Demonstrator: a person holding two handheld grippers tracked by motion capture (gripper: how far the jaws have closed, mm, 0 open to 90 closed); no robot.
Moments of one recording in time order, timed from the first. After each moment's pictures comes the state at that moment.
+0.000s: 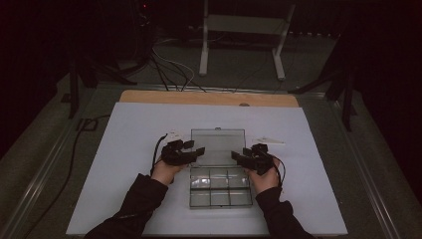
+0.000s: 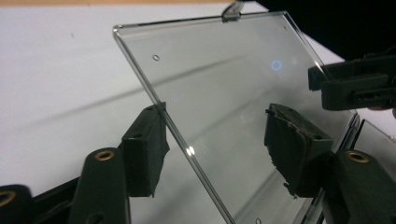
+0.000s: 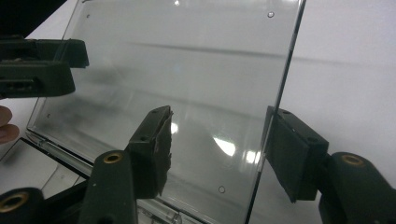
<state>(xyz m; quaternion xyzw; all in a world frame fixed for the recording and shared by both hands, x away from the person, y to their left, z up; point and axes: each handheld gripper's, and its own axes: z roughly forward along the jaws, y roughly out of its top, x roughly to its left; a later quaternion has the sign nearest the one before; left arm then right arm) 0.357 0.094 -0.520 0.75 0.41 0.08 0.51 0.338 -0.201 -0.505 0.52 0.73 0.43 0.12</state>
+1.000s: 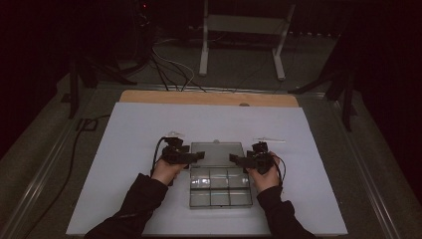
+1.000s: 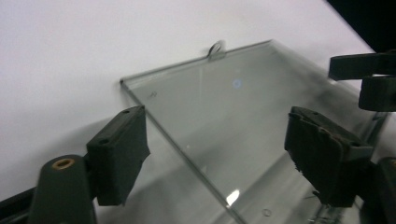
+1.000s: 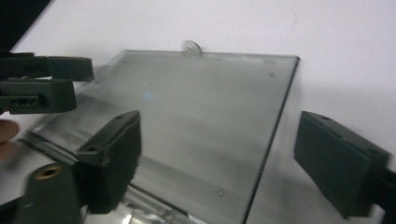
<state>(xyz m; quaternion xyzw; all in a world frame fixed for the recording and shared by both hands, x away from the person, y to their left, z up) 0.365 0.097 -0.523 0.75 0.47 0.02 0.46 0.346 -0.206 -0.511 0.55 0.72 0.42 0.06</state>
